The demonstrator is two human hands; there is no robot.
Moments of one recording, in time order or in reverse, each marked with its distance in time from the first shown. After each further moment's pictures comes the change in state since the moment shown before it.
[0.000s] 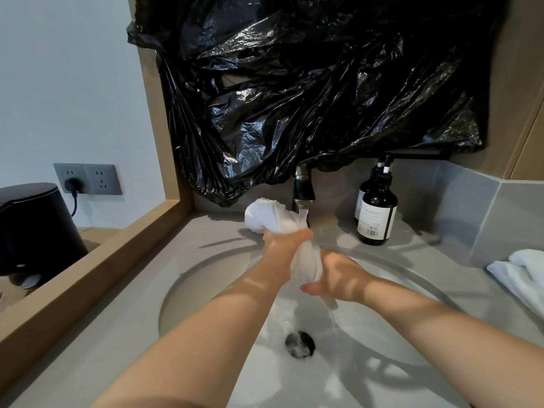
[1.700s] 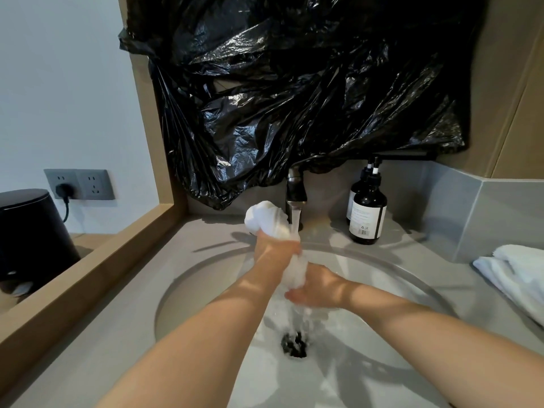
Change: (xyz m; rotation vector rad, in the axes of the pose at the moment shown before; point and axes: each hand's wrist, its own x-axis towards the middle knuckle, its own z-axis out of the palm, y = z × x) left_hand -0.024 0.011 -0.002 0.473 0.081 0.127; right_hand 0.004 -0.004 0.027 0.149 -0.098 0.056
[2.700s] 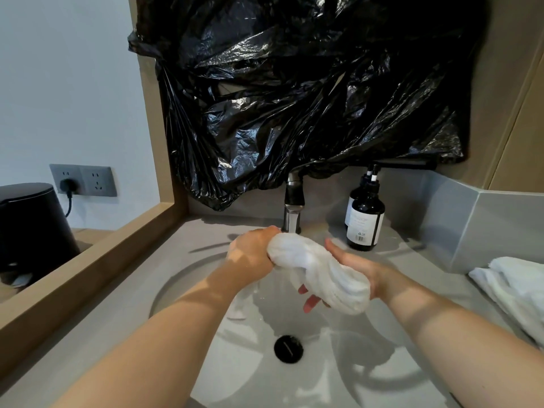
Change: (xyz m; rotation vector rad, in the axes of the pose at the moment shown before) left_hand 0.016 -0.008 -0.044 0.968 -0.082 0.603; right_hand 0.003 0.048 -0.061 1.010 -0.600 0.218
